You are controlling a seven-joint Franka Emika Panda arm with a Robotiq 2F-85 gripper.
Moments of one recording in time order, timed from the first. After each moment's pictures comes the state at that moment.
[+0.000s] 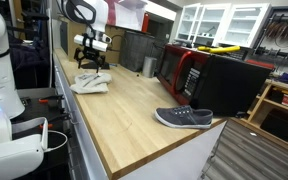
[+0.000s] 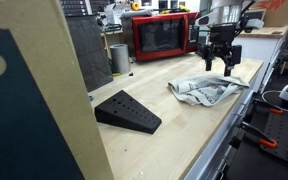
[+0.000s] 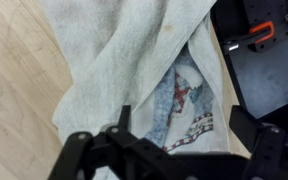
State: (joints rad) arm 0.21 -0.37 -0.13 -2.78 0.07 2.34 -1.04
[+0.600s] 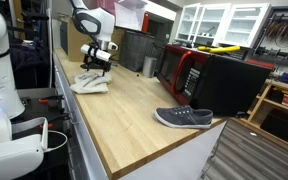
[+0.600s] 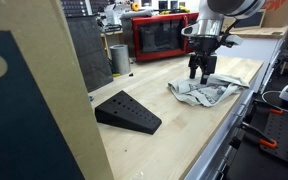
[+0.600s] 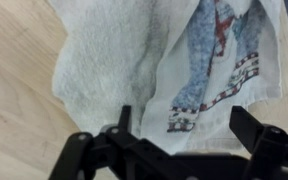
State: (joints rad) arm 0.23 -0.15 -0.09 -2.68 0.39 2.52 -1.09
